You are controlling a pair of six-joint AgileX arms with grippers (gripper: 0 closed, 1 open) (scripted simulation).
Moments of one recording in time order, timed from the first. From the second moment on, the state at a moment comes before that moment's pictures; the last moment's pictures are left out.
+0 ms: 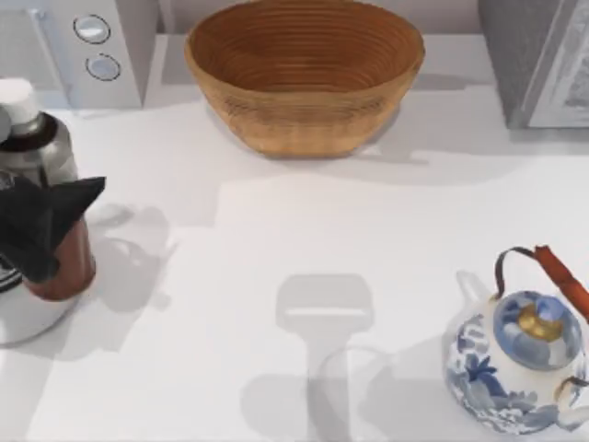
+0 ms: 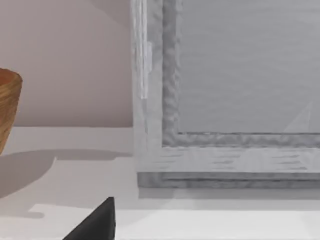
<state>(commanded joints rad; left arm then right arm) -0.07 0.81 0.75 -0.48 0.58 0.30 0.00 0.00 0.00 0.00 0.00 0.00</state>
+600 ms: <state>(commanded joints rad) -0.53 1.67 1.67 -0.39 -0.26 -0.04 0.00 0.00 0.00 0.00 0.00 0.00</state>
